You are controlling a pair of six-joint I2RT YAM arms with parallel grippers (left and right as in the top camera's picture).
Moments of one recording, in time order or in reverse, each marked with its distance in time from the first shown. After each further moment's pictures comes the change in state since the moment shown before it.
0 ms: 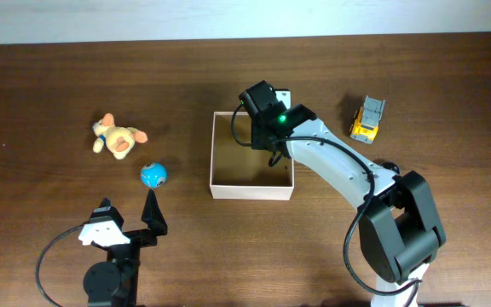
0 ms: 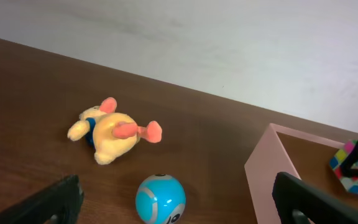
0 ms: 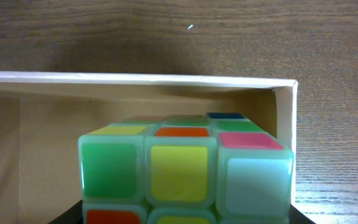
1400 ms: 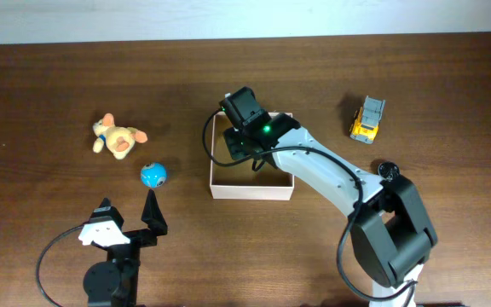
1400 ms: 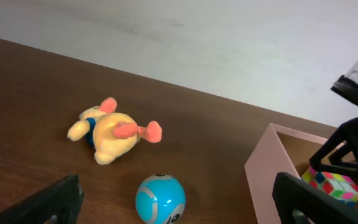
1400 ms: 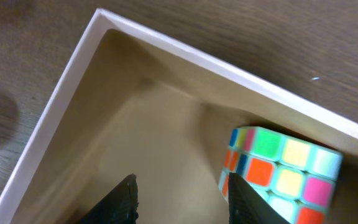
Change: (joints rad) left arm 0.000 0.000 0.000 0.000 0.000 0.000; right arm 0.084 0.014 0.000 0.145 -0.143 -0.327
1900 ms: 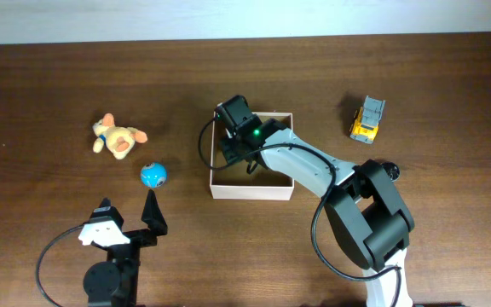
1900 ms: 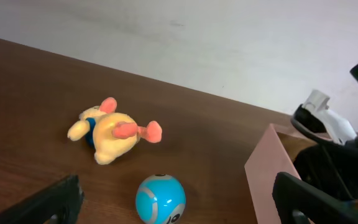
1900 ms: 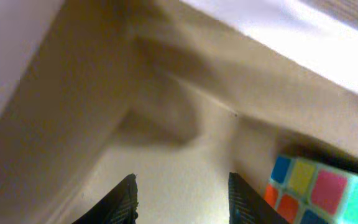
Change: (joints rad) left arm 0.000 0.000 0.000 0.000 0.000 0.000; right arm 0.000 0.130 0.000 0.107 -0.048 -0.051
